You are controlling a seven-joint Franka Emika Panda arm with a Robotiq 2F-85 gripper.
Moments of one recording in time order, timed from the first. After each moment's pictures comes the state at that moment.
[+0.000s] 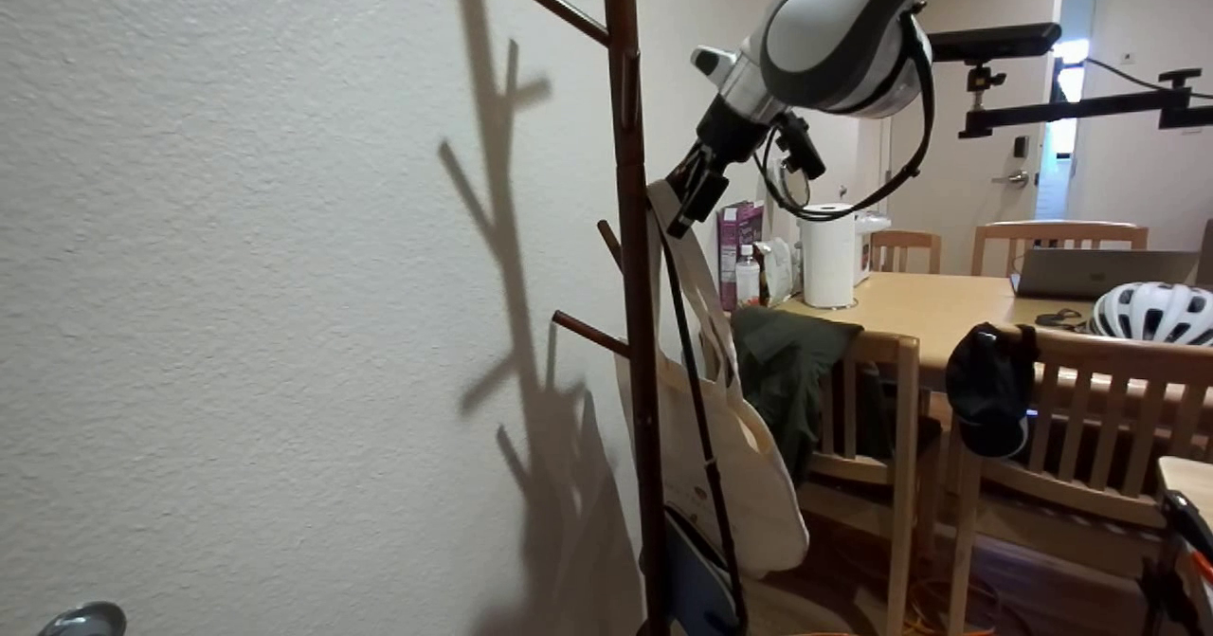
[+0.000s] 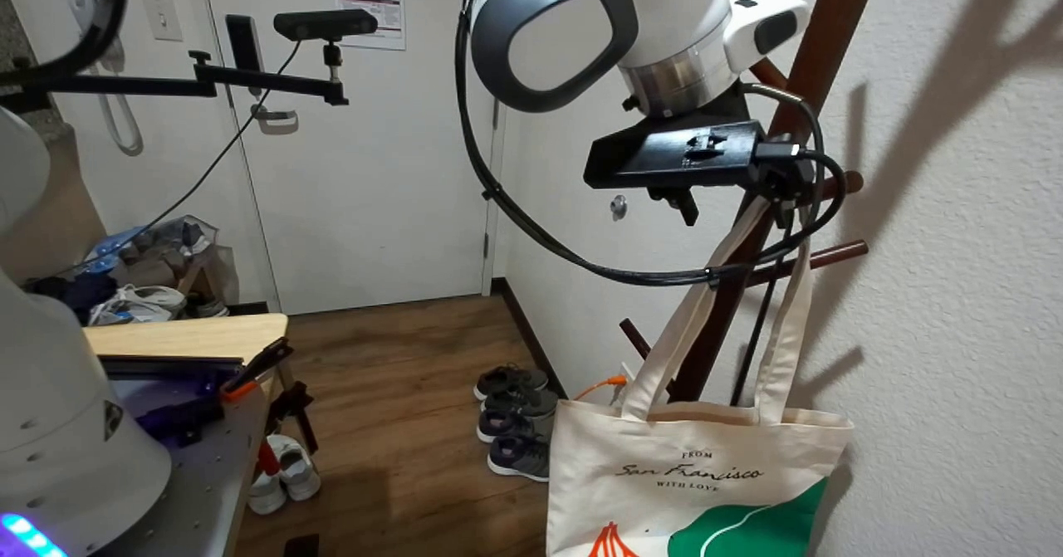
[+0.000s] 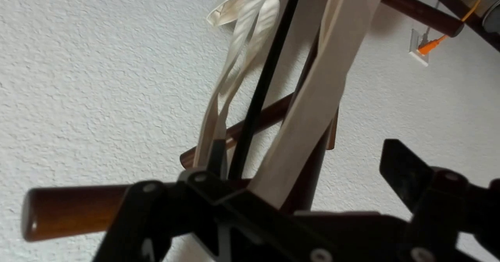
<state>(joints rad) 0.14 -0.03 -0.20 -2.27 0.20 2.94 -0.85</state>
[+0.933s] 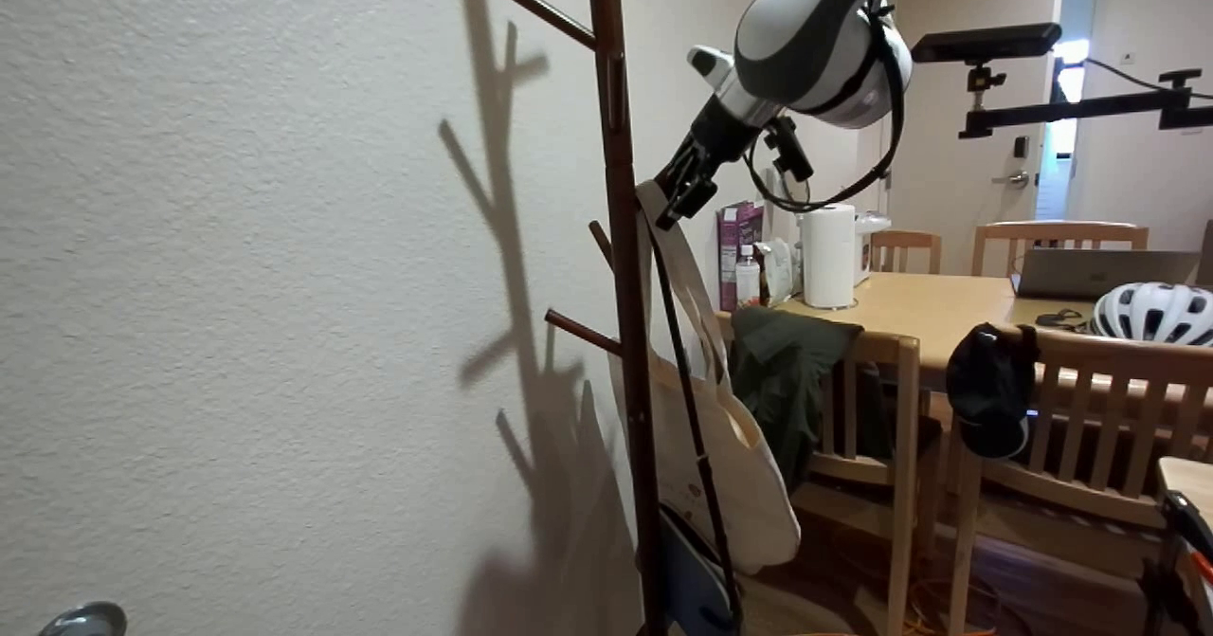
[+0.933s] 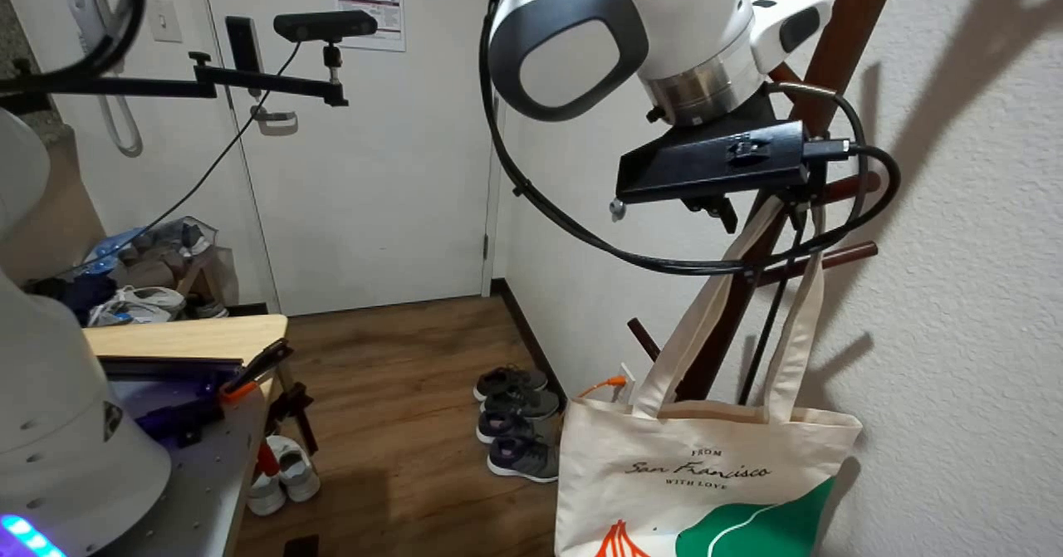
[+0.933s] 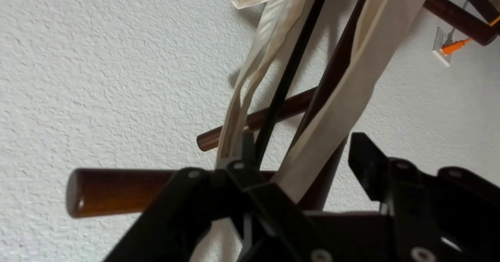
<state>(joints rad) 0.14 0.02 -0.20 -2.22 0.41 3.00 -1.15</state>
